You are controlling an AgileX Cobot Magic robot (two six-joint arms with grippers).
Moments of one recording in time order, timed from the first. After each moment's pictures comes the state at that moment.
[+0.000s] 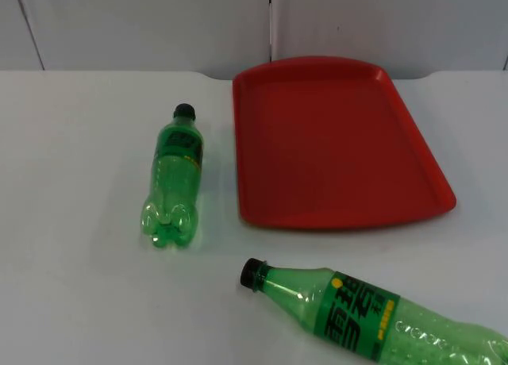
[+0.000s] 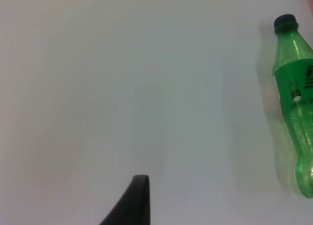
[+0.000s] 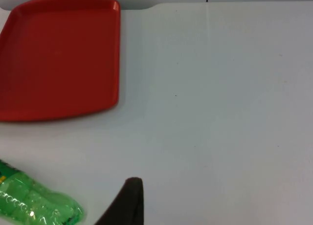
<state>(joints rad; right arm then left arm) 0.12 0.00 -0.52 -0.10 1.09 0.08 -0.01 1.14 -0.76 -0.08 0.51 0.00</state>
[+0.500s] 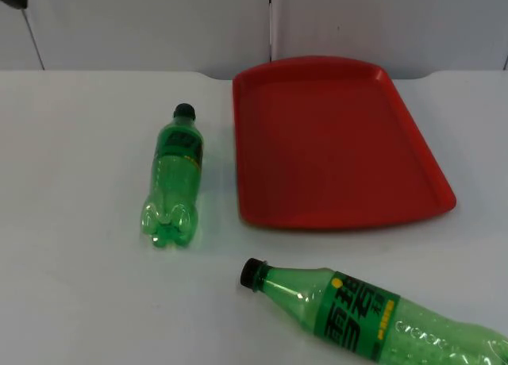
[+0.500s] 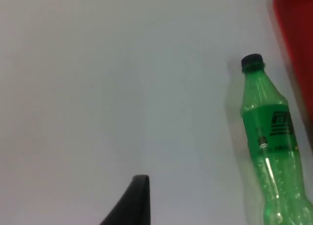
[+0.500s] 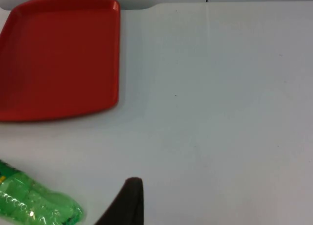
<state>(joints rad) 0.12 0.00 -0.52 -0.10 1.09 0.08 -0.01 1.37 -1.06 -0.23 0.62 0.13</state>
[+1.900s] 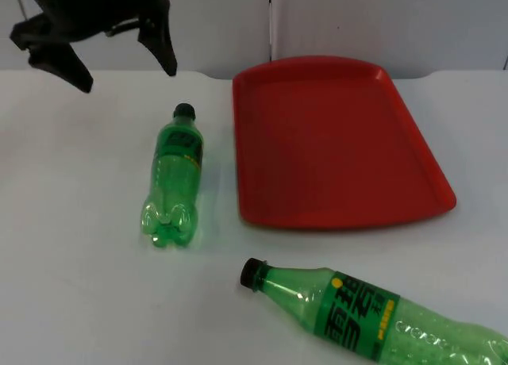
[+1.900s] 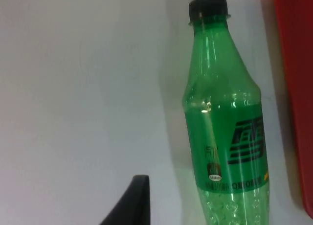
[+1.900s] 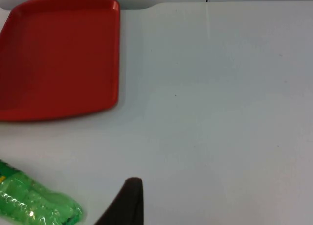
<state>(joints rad) 0.12 0.00 -0.52 -0.10 1.09 0.08 -0.15 2.09 -1.69 -0.28 0.95 0.01</state>
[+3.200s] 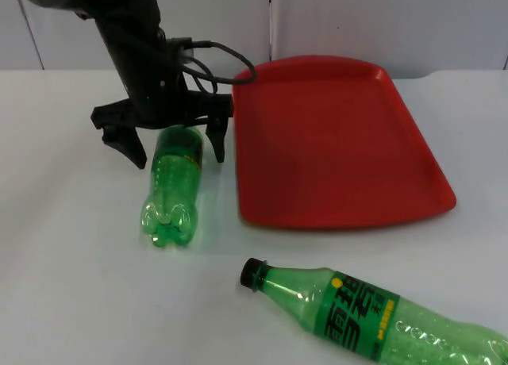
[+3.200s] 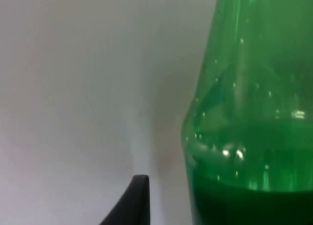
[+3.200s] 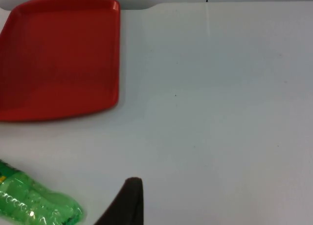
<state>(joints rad) 0.12 0.00 -0.52 -0.10 1.09 0.08 -0.28 2.42 -1.88 -0.13 0.94 -0.19</state>
